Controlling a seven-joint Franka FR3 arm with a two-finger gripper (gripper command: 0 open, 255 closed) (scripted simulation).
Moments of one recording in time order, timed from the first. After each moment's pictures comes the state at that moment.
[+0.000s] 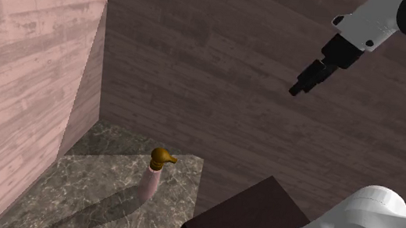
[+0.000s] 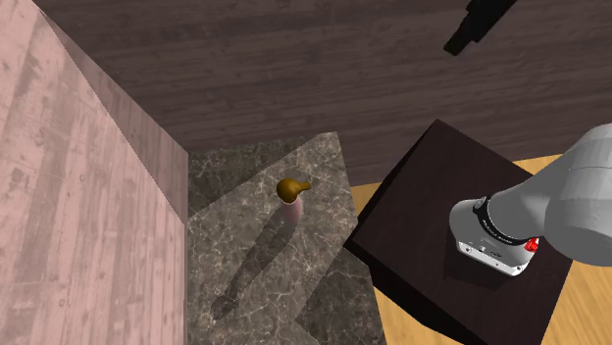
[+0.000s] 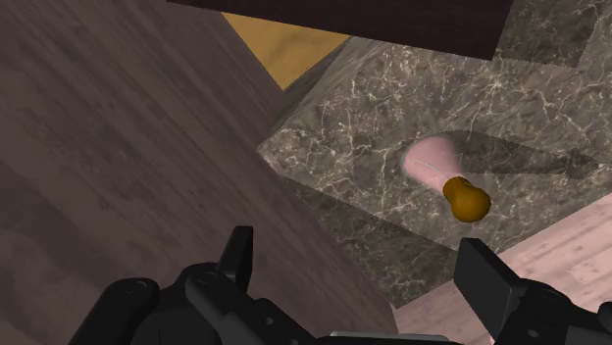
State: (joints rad) arm 0.02 -0.83 -0.04 -2.36 -0.01 1.66 -0.12
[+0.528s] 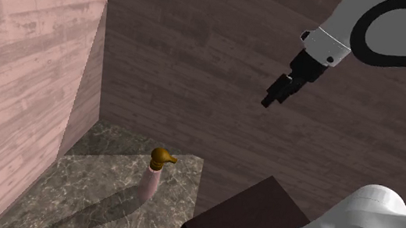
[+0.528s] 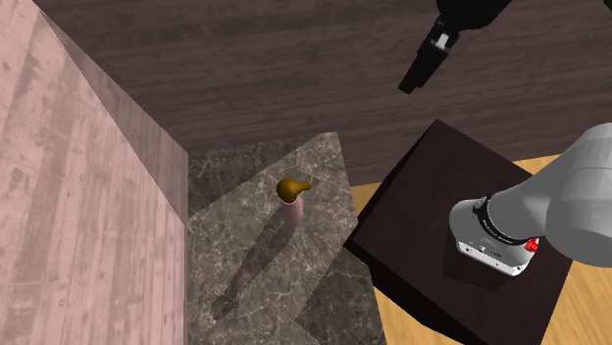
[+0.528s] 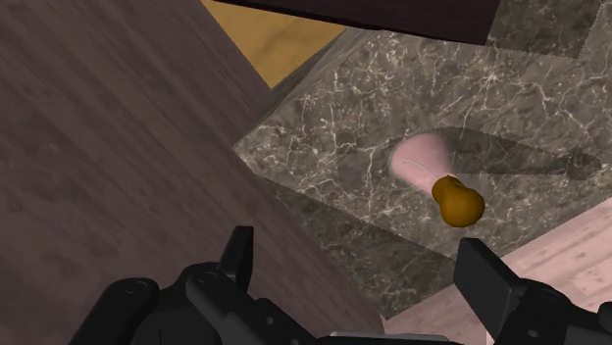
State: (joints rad) arm 0.05 -0.77 0.04 -2.47 0.04 1.83 -0.04
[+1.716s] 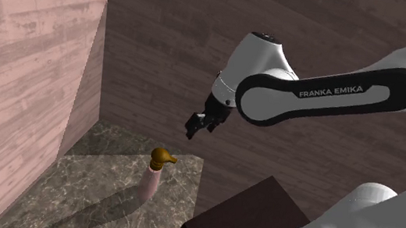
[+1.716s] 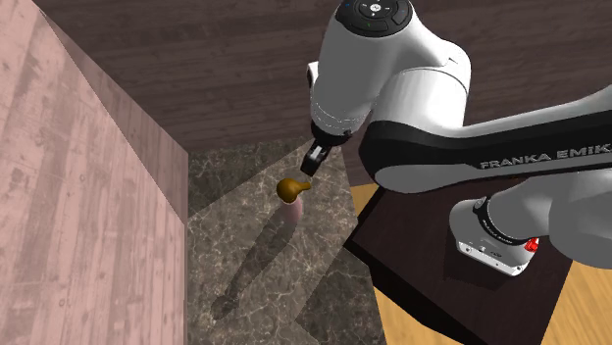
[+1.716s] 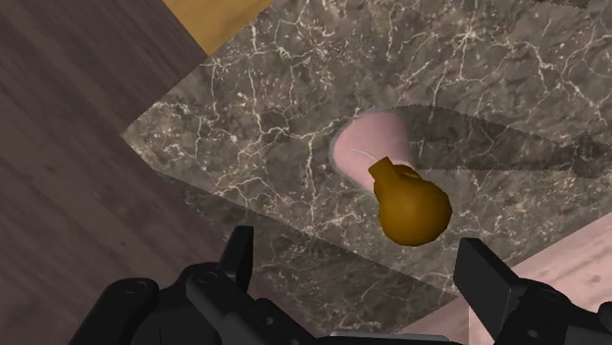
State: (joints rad) arm 0.12 -0.26 0.29 -2.53 0.10 2.37 0.21
